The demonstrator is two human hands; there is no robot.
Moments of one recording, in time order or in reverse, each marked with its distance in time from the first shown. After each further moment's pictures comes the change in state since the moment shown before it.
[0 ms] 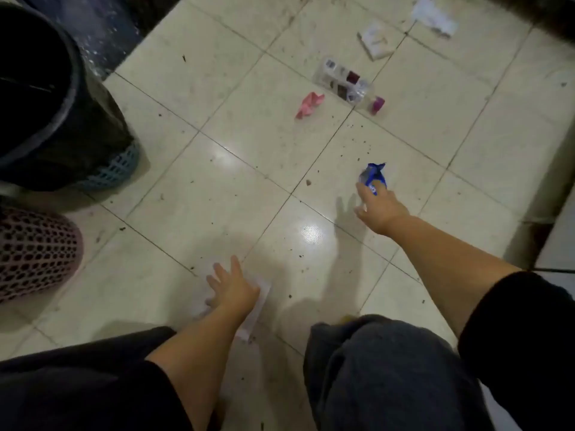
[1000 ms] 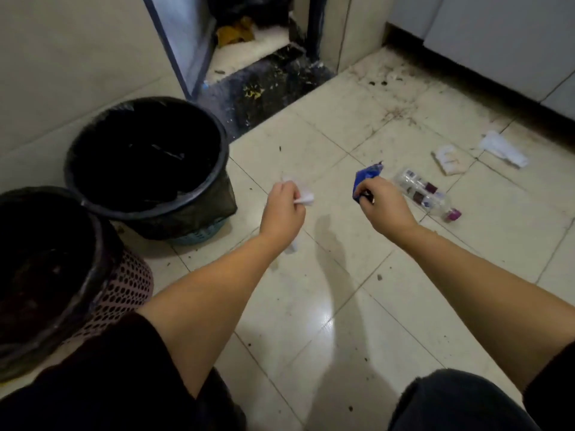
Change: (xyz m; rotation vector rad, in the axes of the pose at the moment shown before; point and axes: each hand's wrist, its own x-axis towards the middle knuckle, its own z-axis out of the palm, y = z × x) left_hand 0.066 0.074 -0.249 -0.502 0.600 0.683; right_hand 0.045 -0.216 -0.115 0.280 0.508 -0.475
